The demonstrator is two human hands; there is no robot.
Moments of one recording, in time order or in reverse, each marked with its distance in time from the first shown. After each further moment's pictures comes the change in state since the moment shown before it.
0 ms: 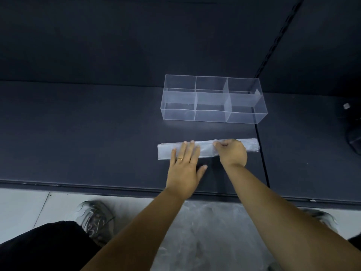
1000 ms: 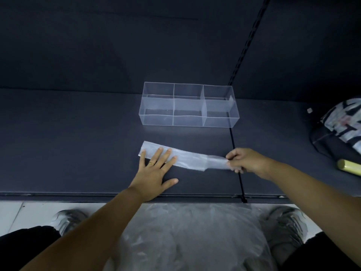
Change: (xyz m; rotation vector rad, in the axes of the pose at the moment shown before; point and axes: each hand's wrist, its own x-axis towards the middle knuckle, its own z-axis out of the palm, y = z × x) left_hand -0.003 -0.038 -0.008 0.232 -0.201 0.191; right_hand 0.033 0.068 -0.122 0.122 -0.691 0.020
